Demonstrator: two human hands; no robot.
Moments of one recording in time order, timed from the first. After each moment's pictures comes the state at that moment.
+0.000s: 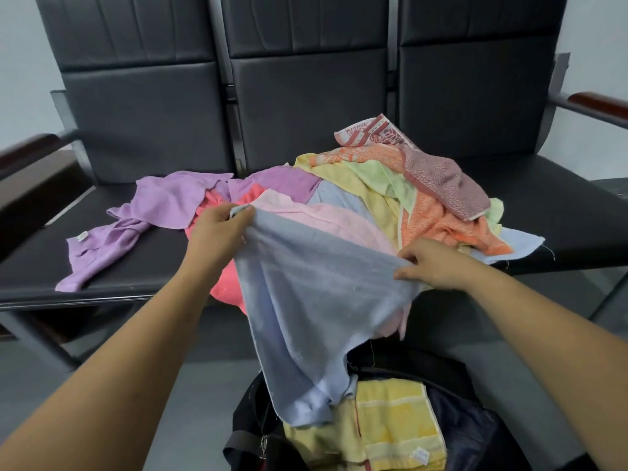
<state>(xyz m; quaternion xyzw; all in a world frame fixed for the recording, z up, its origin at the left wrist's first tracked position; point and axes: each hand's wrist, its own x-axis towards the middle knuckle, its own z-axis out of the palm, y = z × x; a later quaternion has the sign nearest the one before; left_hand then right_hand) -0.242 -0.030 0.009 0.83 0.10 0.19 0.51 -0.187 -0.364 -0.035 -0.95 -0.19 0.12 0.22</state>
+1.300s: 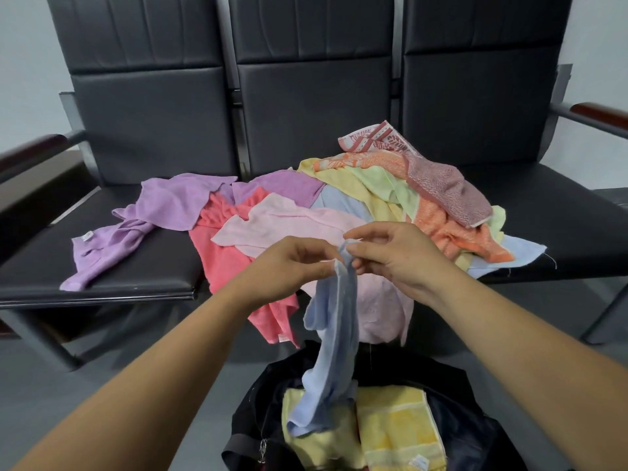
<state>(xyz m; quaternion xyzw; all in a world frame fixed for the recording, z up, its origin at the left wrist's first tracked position) -0.268 -0.082 0.009 0.84 -0.17 -0.07 0.51 -0.237 -0.289 0.007 -0.70 -0.10 0.10 0.70</state>
